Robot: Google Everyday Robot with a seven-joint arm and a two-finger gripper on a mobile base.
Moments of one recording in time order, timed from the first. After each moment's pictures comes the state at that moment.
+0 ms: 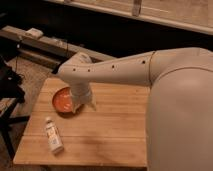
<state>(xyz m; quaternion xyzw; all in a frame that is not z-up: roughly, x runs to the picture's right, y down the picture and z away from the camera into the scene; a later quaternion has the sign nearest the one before) -0.104 0.104 0.704 -0.26 0.24 0.64 0.68</state>
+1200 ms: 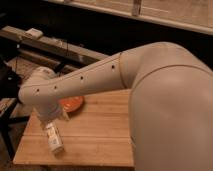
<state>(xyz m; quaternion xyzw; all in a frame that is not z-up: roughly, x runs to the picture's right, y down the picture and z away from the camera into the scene) -0.245 0.163 0.651 -0.31 0.14 0.52 0.78</state>
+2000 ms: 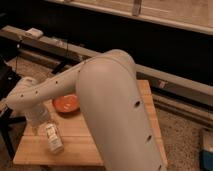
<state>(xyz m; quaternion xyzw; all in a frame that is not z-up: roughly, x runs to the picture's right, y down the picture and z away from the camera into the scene) -0.299 0.199 0.718 -0.33 0.18 0.46 0.81</state>
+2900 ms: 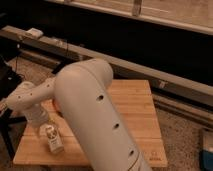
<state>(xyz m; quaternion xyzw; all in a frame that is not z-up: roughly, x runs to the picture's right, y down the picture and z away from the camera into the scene) -0.310 0.228 0.767 -0.34 0.25 0.42 0.81</state>
